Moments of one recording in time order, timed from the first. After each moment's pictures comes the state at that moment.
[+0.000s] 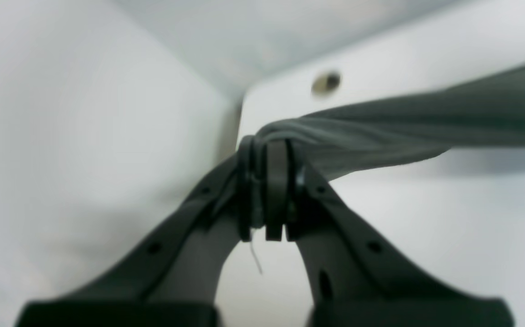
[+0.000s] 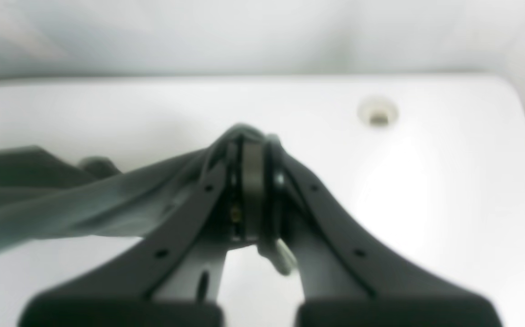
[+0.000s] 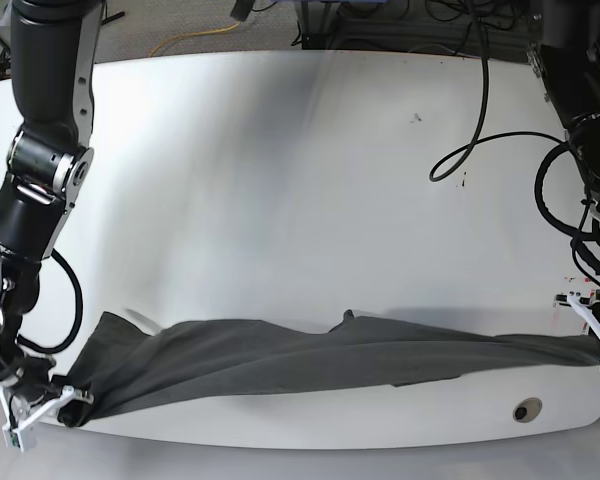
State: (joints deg) left arm -17.1 -26.3 -17.0 107.9 2.7 -23.1 54.2; right arm 46.4 25.0 15.8 59.7 25.3 26.6 -55.5
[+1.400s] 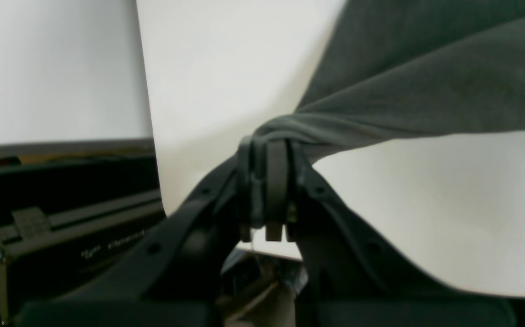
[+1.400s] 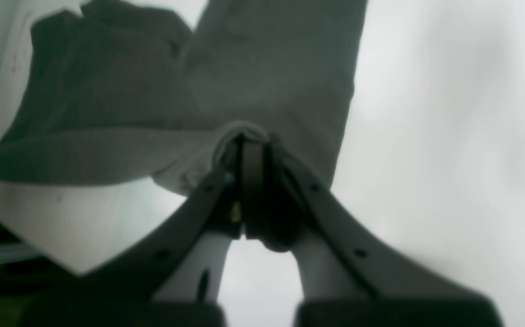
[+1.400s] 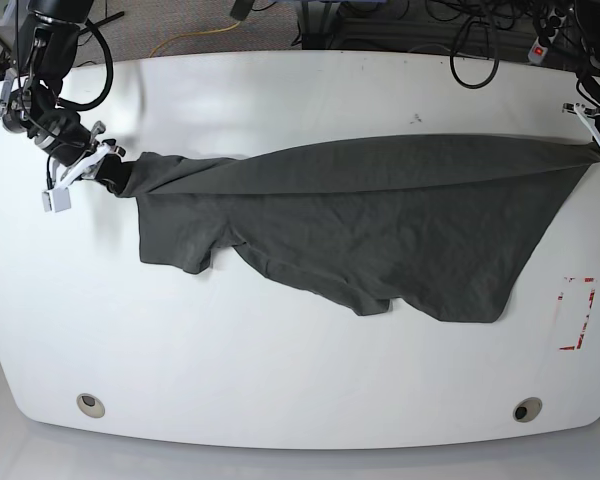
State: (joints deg) left arm 21.8 -19.6 -41.8 109.0 3.0 -36.0 46.5; right arm -14.2 23.3 28.0 89.6 62.2 29.8 -60.0
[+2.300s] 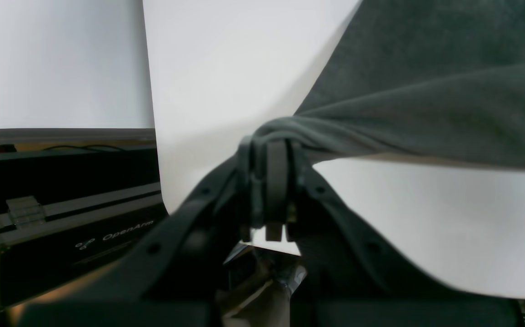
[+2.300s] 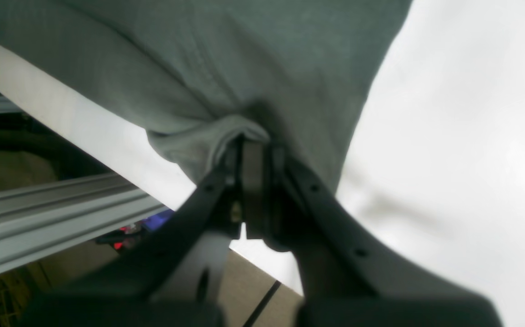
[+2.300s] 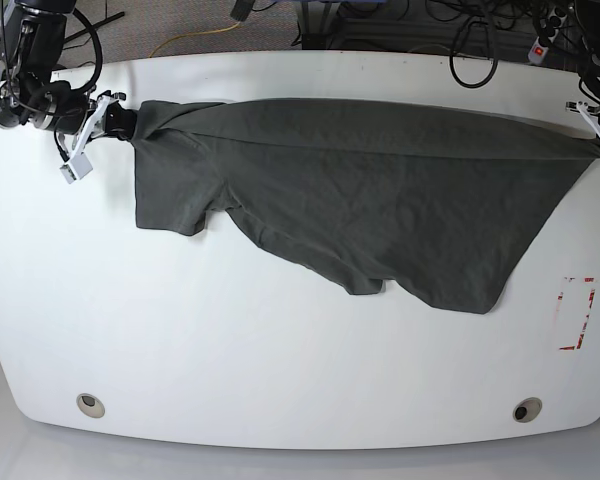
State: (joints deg) left arm 21.6 -18.9 -43.6 109.0 2.7 -35.9 46.4; right arm -17.1 27.0 28.0 89.6 65.6 40.5 -79.2
